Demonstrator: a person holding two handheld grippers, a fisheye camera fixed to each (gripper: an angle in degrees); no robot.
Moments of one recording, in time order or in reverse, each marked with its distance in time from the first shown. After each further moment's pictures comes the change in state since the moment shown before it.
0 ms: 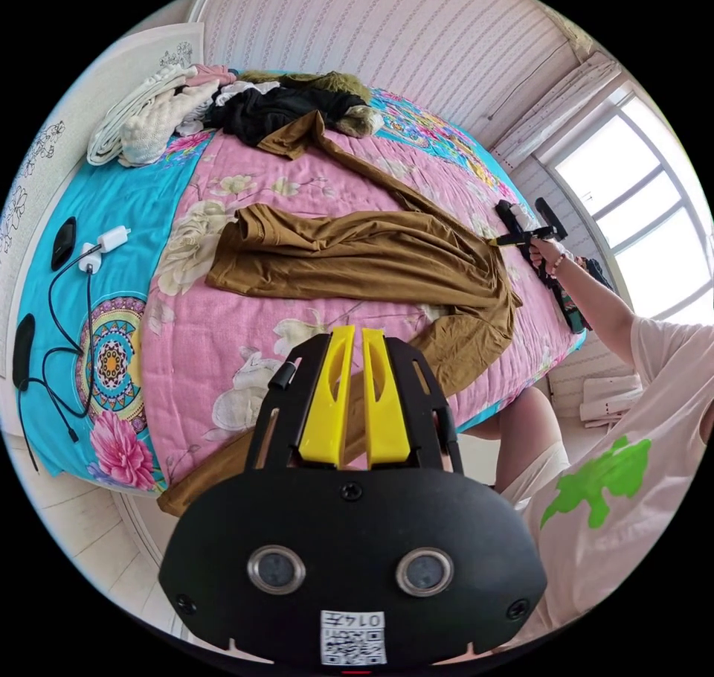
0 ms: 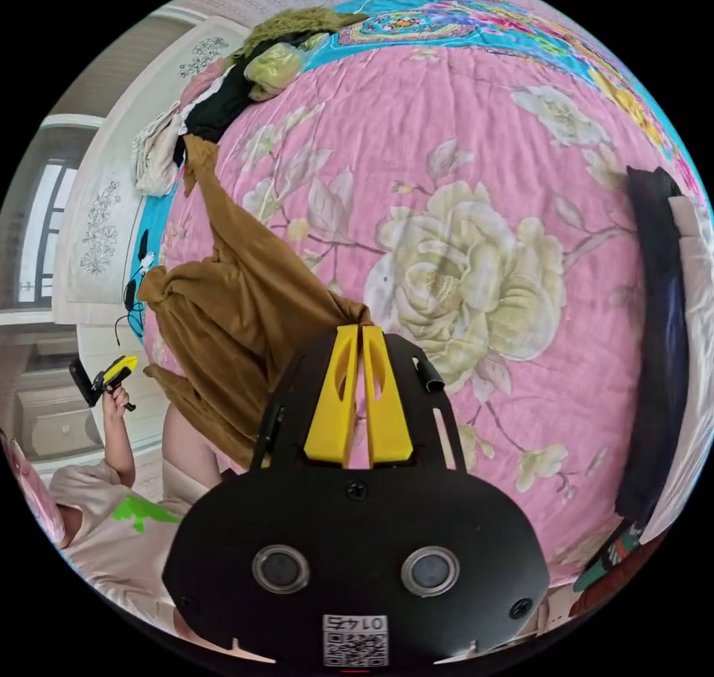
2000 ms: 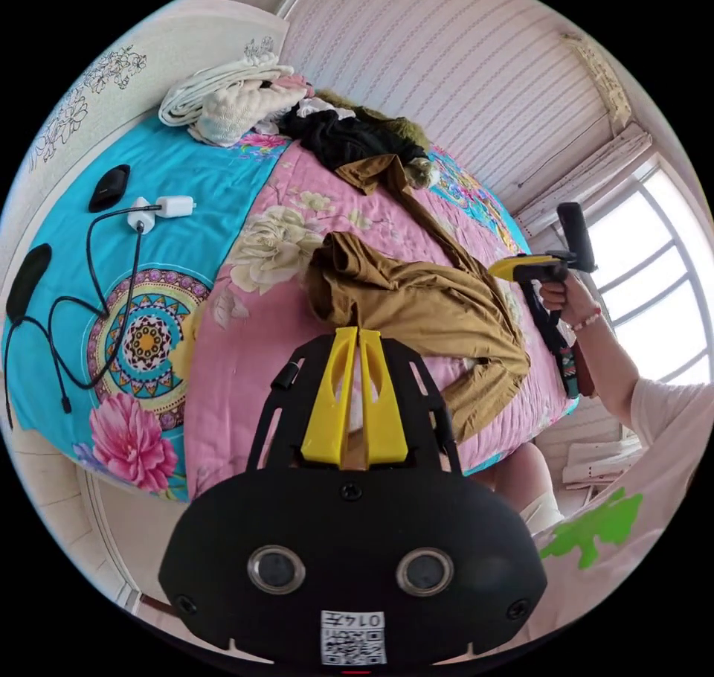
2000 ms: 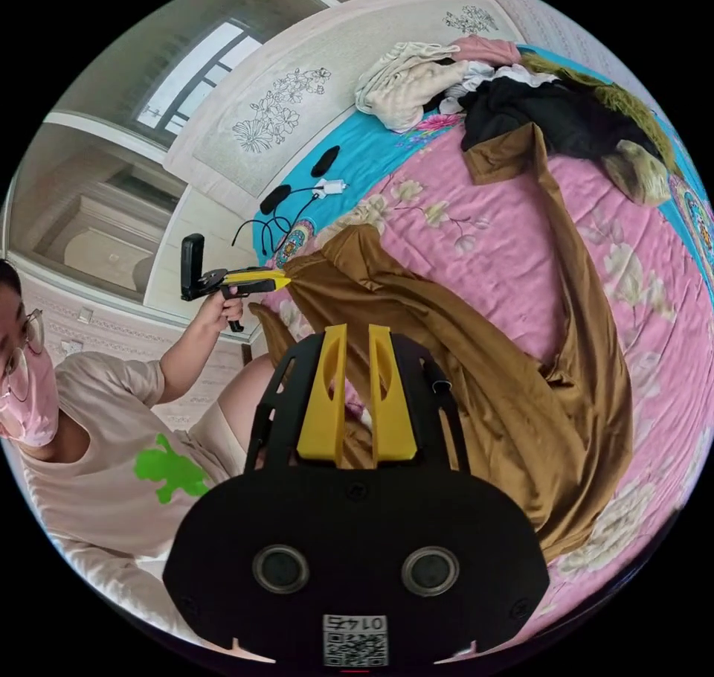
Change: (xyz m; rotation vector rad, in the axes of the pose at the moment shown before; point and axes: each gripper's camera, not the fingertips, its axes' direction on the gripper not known) left arm -0.112 0.033 0.005 0.157 0.026 -0.194; right arm -0.545 -0.049 0.173 -0.126 -0.286 -0.720
